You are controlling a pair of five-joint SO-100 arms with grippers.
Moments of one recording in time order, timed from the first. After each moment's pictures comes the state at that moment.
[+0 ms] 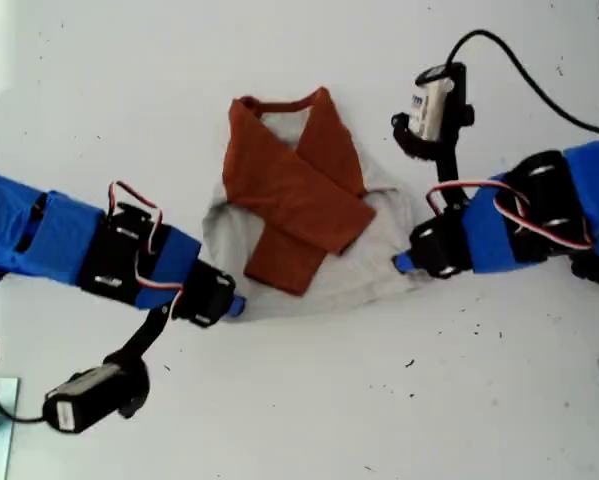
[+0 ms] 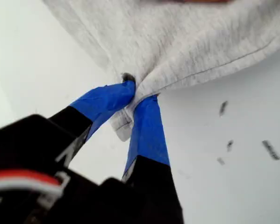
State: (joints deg) arm 0 9.5 87.9 96.6 56.3 11.0; arm 1 -4.5 124.5 121.0 61.2 -18.4
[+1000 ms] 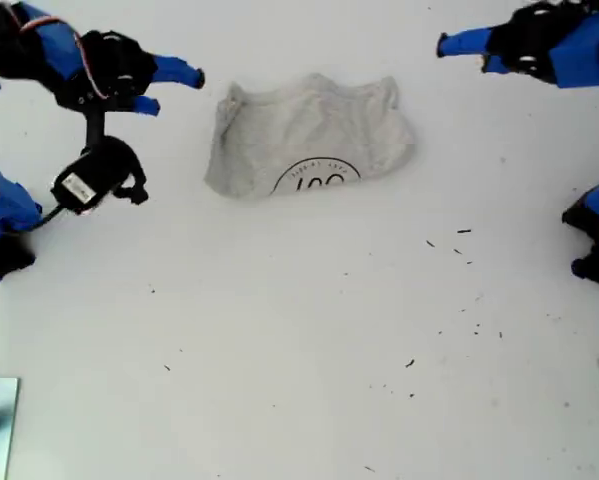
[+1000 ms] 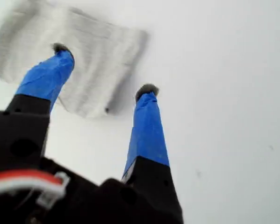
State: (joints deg) arm 0 -42.7 129.6 130.9 56.0 16.9; arm 1 54.3 150.1 129.7 63.5 -37.8
